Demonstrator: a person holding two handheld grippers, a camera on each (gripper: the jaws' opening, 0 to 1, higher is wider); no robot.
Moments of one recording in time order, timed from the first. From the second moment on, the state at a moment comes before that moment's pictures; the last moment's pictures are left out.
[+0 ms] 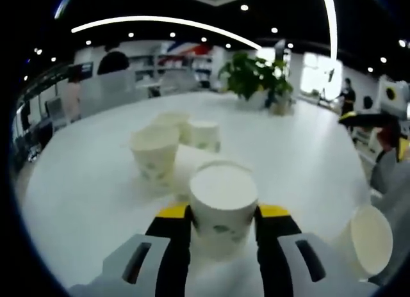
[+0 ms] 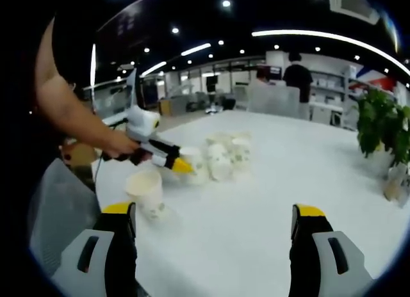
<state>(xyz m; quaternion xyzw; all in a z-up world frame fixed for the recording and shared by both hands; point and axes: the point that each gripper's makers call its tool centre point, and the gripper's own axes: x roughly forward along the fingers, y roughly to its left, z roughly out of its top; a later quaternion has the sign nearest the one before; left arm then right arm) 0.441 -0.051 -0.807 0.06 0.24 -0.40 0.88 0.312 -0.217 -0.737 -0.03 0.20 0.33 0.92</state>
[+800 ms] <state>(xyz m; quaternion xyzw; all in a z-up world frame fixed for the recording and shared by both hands) 0.437 -0.037 -0.765 0.07 0.27 -0.41 0.87 0.316 -0.207 -0.730 -0.04 0.19 0.34 0.92</state>
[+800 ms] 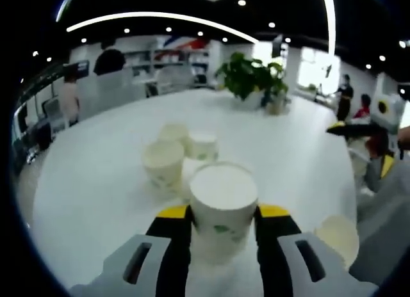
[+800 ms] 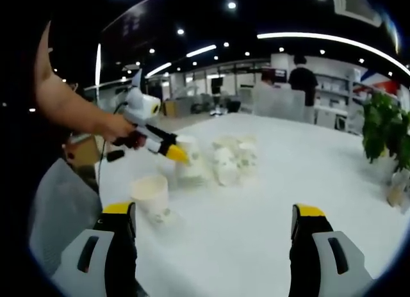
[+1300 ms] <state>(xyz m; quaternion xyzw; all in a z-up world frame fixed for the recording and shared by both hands) 0.446 -0.041 -0.715 0.09 0.25 -0.43 0.86 0.326 -0.199 -0.718 -0.04 0.18 0.35 0.92</state>
